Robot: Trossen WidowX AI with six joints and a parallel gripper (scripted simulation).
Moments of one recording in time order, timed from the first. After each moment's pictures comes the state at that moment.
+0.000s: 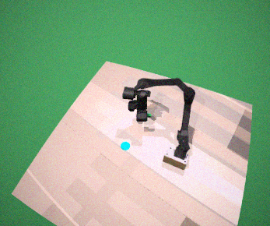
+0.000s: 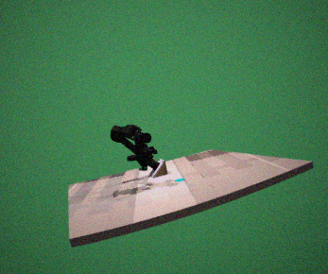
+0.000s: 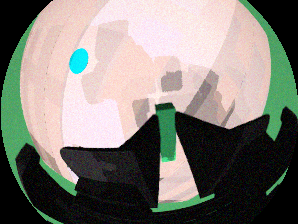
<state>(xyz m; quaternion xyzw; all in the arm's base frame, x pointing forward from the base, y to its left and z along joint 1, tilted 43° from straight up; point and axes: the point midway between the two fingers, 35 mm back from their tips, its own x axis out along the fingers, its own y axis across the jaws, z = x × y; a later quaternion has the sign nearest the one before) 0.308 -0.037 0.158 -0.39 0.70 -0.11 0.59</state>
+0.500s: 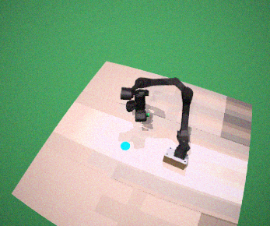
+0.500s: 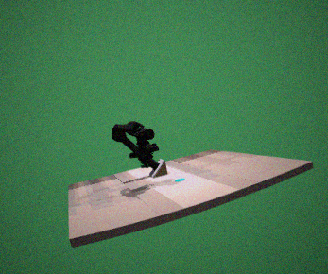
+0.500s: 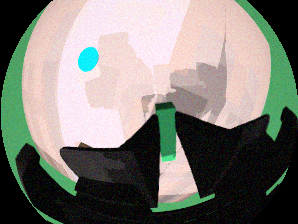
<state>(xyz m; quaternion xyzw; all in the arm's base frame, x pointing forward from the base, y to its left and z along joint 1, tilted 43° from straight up) 0.313 -0.016 0.159 -0.41 0.70 -0.09 0.58</state>
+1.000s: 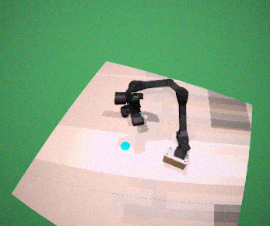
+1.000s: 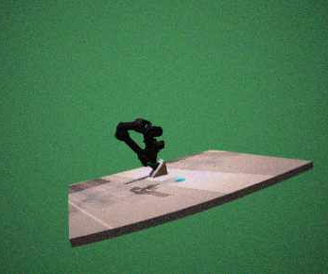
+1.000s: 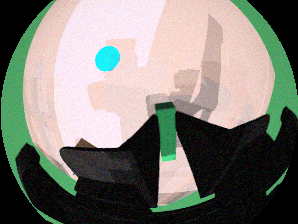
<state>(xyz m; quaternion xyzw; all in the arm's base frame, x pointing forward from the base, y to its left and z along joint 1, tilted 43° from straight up) 0.327 0.019 0.136 -0.46 0.70 -0.01 0.54</state>
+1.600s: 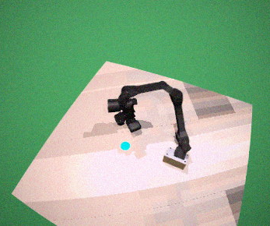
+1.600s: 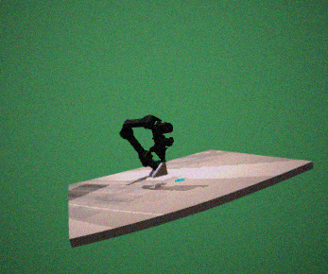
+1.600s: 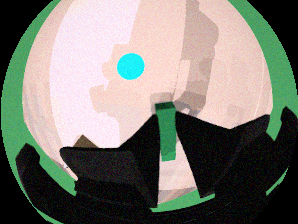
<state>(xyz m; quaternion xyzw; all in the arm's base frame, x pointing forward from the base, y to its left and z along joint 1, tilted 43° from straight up) 0.336 0.064 0.104 -0.52 0.70 0.07 0.49</state>
